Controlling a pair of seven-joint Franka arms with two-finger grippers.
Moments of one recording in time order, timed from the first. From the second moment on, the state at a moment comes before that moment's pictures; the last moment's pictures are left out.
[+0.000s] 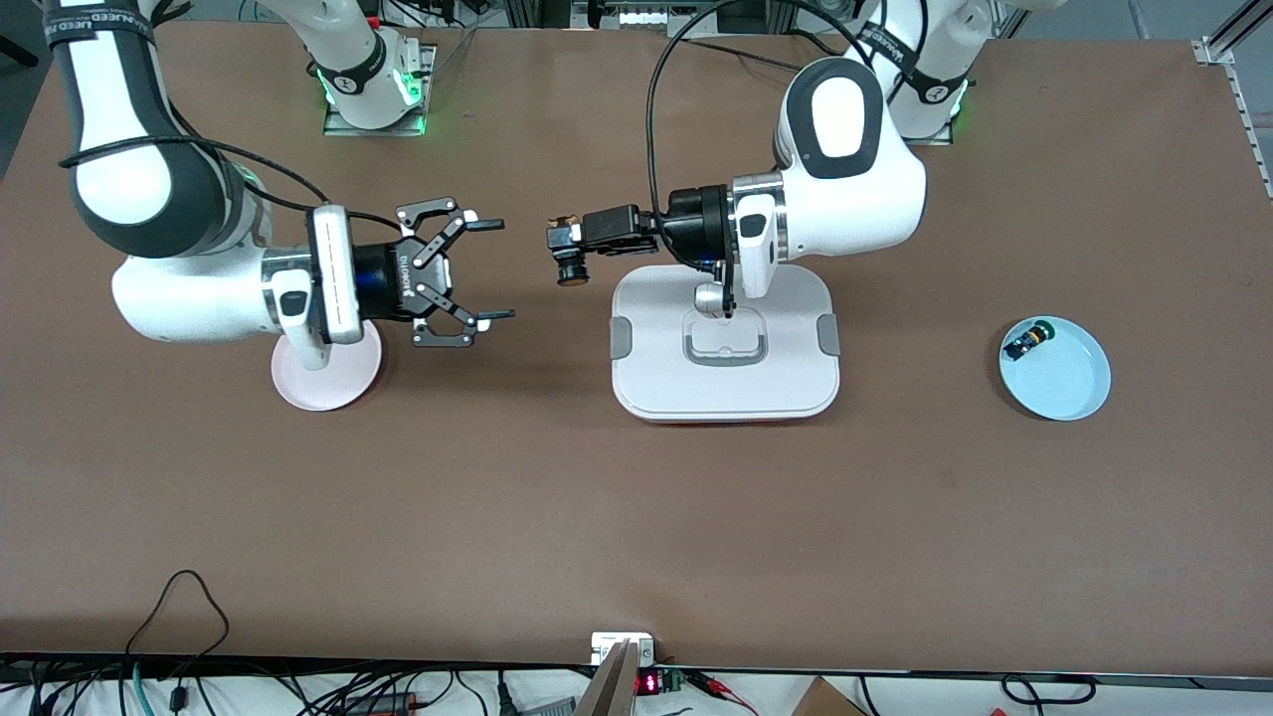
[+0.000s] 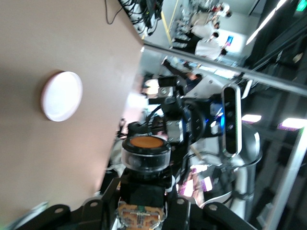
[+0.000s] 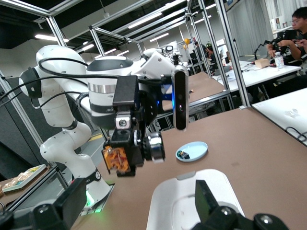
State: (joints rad) left arm -0.45 0.32 -0.19 -1.68 -1.58 2.26 0.10; right arm 0.18 0.32 0.02 -1.72 1.44 1.67 -1.66
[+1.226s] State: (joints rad) left arm -0.32 0.34 -0.19 -1.68 -0.12 1.89 0.11; right arm 0.08 0.24 0.02 -1.76 0.71 1.63 -0.70
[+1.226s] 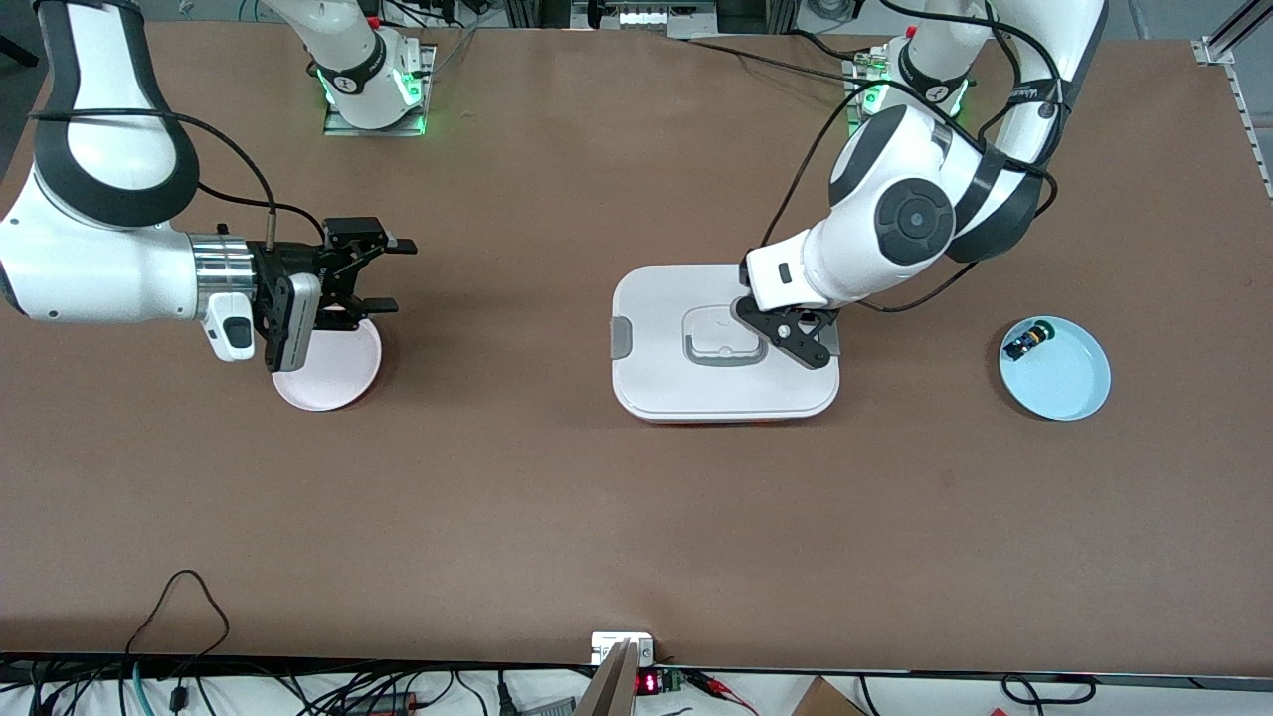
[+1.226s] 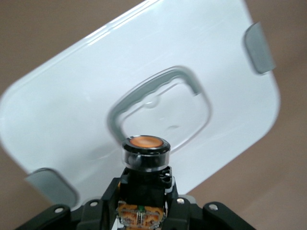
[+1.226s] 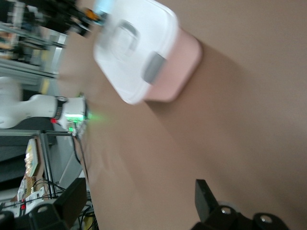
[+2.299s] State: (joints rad) left arm -0.02 0.40 -0.17 -1.68 0.31 1.84 0.98; right arm 0.11 0.23 0.02 -1.51 -0.09 1.55 -0.03
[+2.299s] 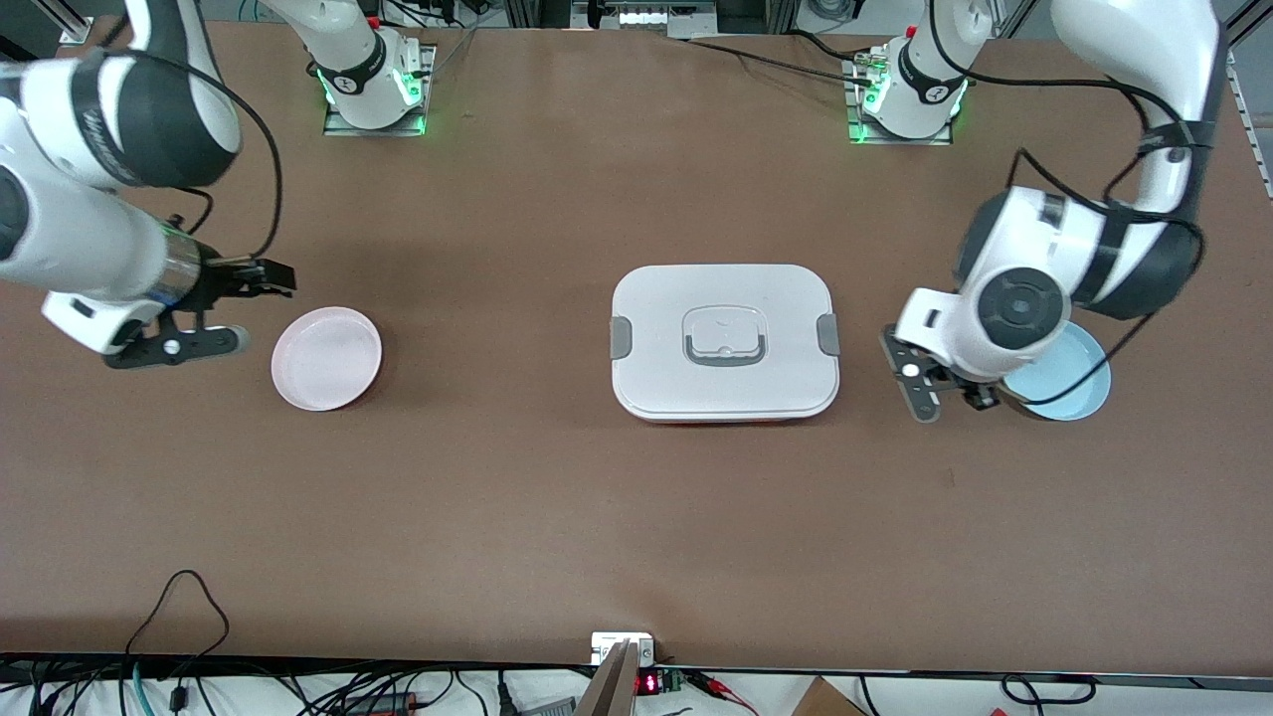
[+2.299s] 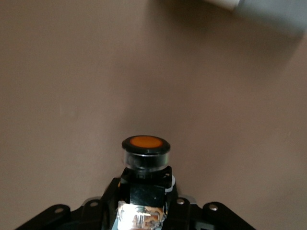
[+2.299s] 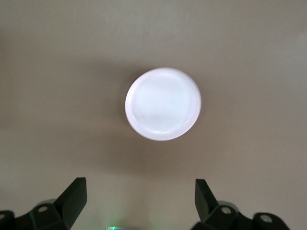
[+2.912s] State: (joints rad) left arm 0.27 0.44 -0.17 -1.79 0.41 2.09 1.31; right arm 0.01 0.21 0.03 -1.38 -0.07 1.52 -0.02
